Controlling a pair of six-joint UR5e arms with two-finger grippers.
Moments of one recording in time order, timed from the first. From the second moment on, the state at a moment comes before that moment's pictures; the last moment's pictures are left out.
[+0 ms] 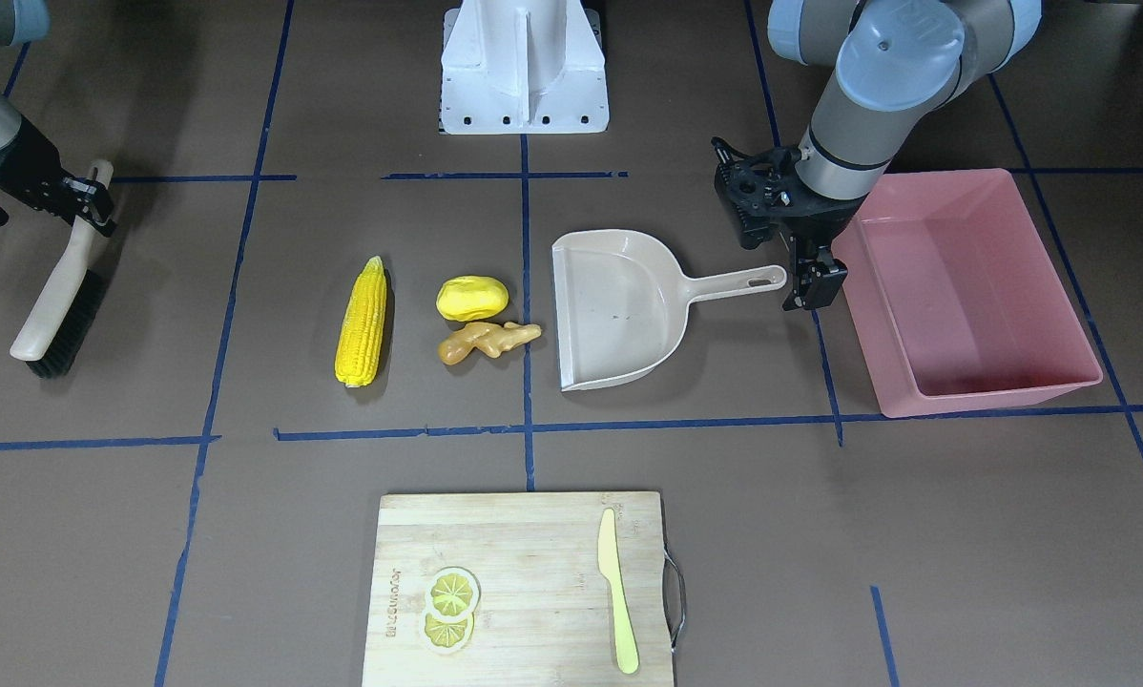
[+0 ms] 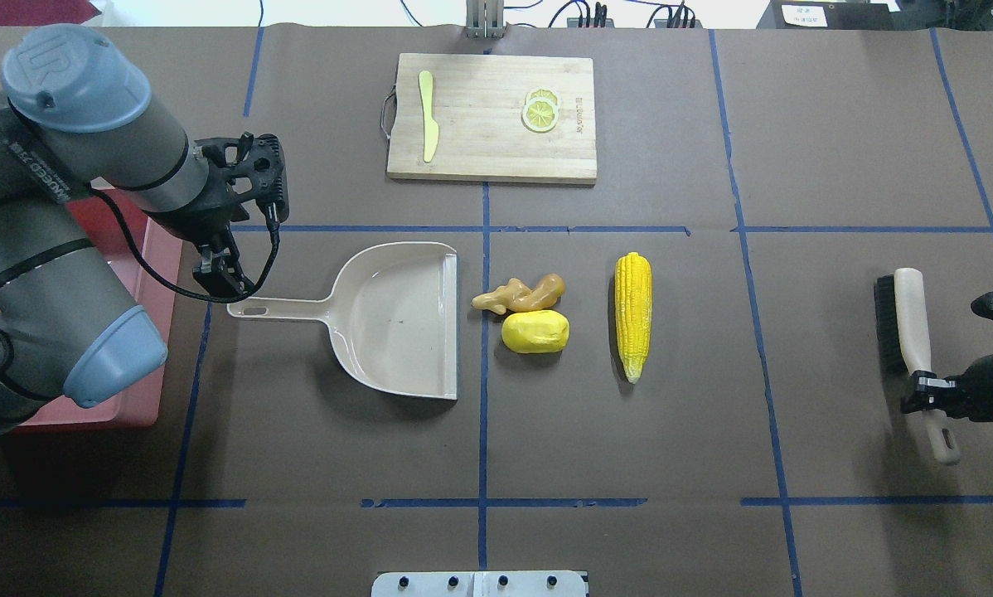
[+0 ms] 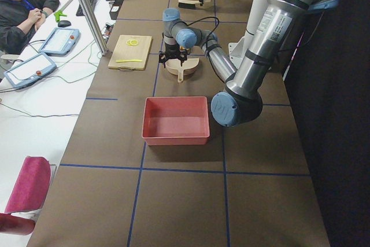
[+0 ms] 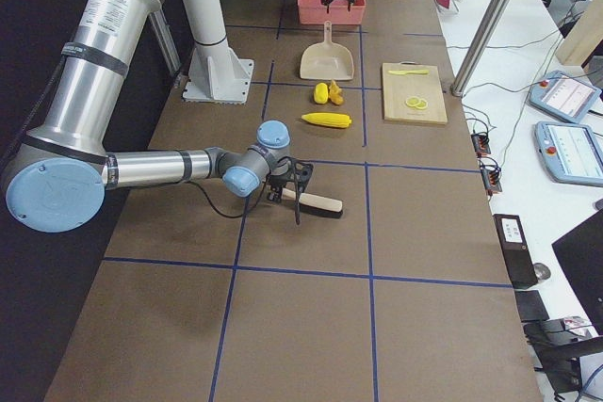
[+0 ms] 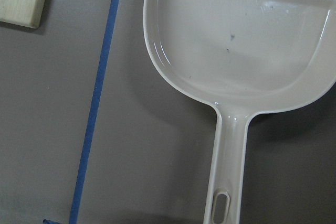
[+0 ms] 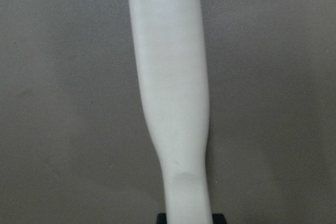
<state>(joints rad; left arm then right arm) -0.80 -2.02 -1.91 -1.43 -2.07 0.41 0.75 -1.94 1.90 -0.86 2.07 1.28</state>
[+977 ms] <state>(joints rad) -0.73 -2.02 -1.89 -1.43 -2.07 0.42 0.75 -1.93 1.96 -0.90 2.10 1.27</state>
